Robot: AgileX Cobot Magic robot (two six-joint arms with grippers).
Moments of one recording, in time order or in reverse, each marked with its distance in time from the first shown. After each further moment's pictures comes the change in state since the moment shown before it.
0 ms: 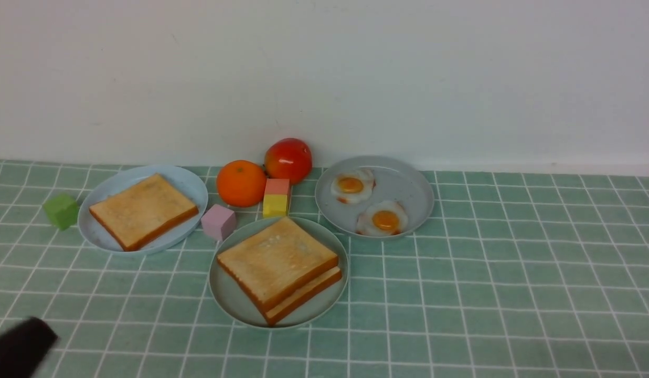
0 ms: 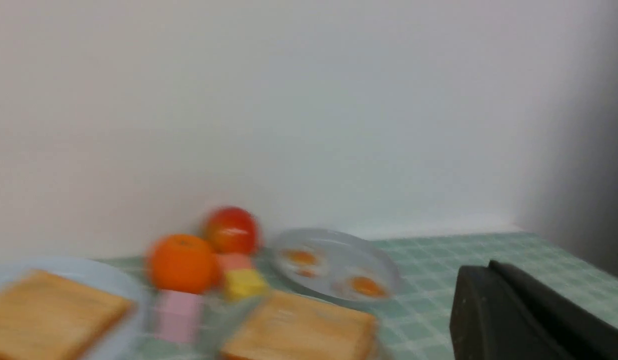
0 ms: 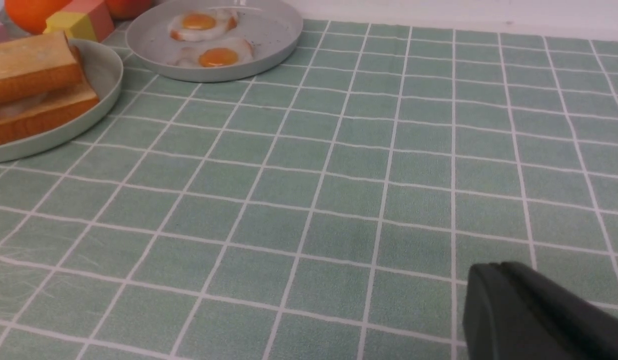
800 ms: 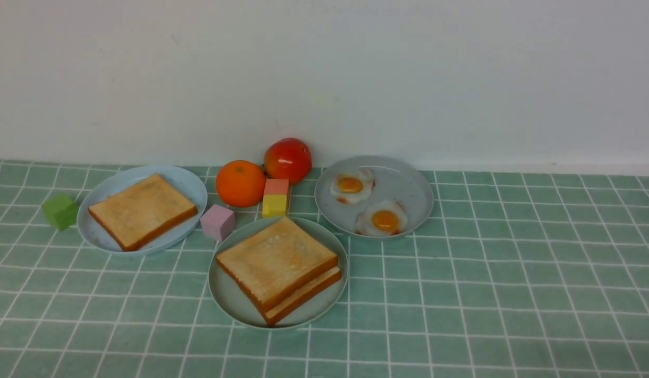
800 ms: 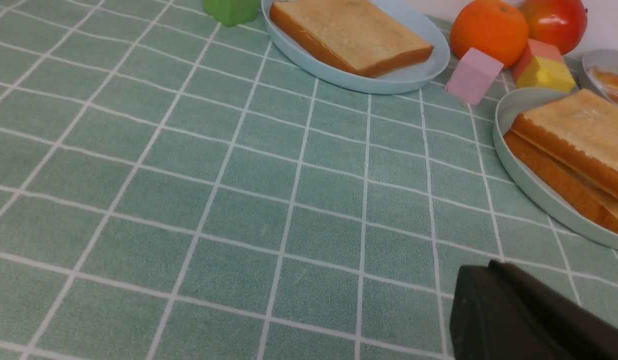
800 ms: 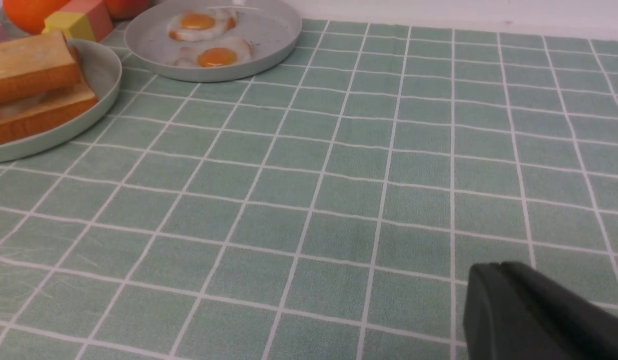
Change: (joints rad) right arm -0.002 0.000 0.000 0.000 0.001 0.000; left arm 0.397 -0.077 0.109 0.168 0.437 -0.273
